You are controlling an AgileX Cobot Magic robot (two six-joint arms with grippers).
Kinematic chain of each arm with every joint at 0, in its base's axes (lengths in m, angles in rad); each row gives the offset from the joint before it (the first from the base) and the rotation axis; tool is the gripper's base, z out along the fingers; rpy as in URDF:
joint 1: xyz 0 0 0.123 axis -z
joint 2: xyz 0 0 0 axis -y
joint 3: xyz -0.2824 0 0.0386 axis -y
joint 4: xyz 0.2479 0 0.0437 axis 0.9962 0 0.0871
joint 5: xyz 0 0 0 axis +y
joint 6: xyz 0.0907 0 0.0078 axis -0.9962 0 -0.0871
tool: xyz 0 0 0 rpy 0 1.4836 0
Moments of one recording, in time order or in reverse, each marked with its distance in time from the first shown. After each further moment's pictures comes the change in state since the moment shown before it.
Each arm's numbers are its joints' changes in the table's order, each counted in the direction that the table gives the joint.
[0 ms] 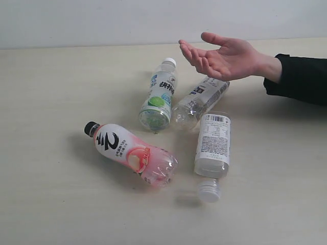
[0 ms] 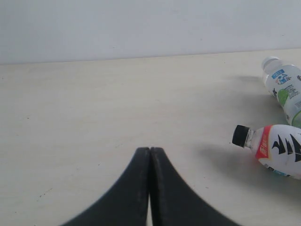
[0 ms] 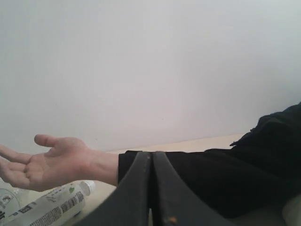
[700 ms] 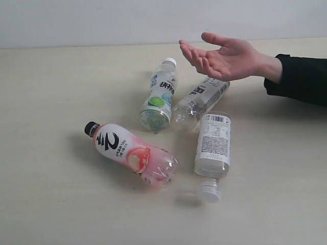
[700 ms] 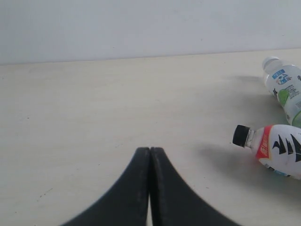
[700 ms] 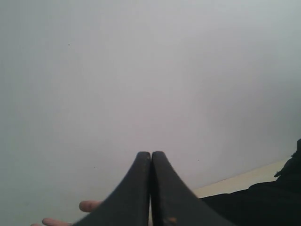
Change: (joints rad) left arm 0.000 0.000 0.000 0.000 0.000 0.000; right arm -0.023 0.000 0.000 0.076 -0.191 -0.177
